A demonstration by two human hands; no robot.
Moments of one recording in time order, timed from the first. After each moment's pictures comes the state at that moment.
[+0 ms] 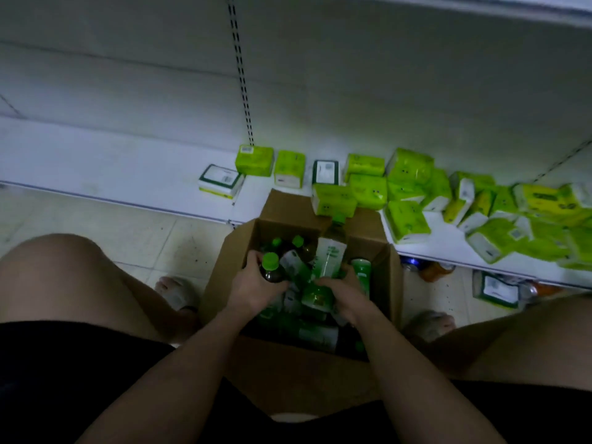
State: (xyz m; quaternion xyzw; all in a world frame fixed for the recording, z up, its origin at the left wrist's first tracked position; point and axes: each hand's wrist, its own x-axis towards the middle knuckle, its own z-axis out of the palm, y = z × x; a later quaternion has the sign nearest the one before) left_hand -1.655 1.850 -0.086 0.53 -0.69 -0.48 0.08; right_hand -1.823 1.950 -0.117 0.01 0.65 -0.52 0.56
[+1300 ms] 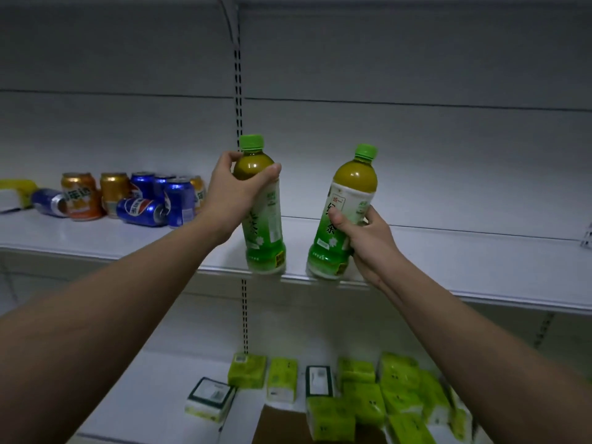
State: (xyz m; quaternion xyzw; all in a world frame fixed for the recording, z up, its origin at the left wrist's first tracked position) left_hand -1.736 1.696 0.358 0.23 -0.67 -0.45 0.53; right_hand -1.903 1.812 0.303 -0.36 0.51 -0.74 0.25
